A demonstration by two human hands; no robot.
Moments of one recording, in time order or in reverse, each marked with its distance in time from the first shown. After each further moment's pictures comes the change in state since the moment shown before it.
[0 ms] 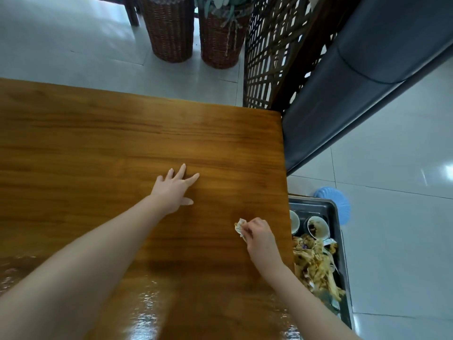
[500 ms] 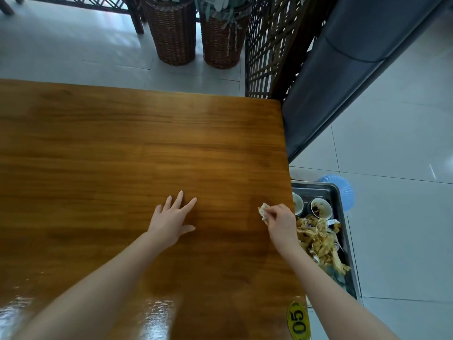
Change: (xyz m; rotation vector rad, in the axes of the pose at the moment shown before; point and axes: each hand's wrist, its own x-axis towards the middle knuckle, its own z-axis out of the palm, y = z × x) left_hand -0.114 0.009 0.082 -0.092 0.041 -0.031; right_hand -0.038 0.011 -0.017 0.051 0.141 0.228
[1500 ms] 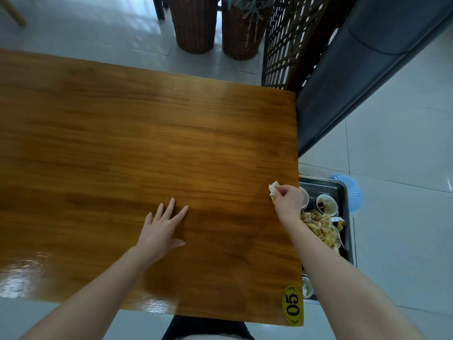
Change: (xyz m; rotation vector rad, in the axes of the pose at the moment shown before) left_hand -0.064 -0.015 0.063 -0.023 0.026 -0.119; right_hand 0.030 -0.002 0.003 0.132 0.072 0.232
